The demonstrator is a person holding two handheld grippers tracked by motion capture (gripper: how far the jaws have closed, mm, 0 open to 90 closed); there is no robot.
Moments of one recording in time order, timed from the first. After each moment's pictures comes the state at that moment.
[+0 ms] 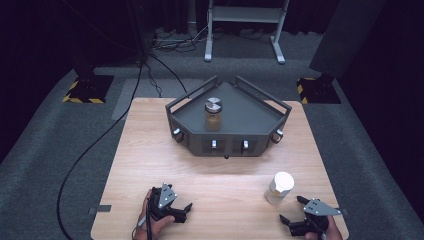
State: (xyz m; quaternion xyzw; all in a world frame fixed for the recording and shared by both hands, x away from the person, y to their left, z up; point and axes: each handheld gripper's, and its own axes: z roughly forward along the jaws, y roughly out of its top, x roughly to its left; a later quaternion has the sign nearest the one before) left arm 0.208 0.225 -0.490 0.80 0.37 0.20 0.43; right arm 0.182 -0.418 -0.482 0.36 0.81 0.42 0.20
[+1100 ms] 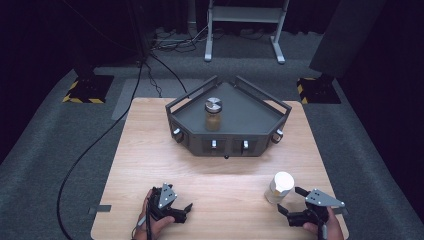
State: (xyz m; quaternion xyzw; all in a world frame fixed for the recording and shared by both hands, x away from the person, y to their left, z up) left arm 0.209 0.226 -0.490 0.80 0.37 0.20 0.43; right arm 0.194 -0.411 -0.457 0.38 0.78 0.47 0.19
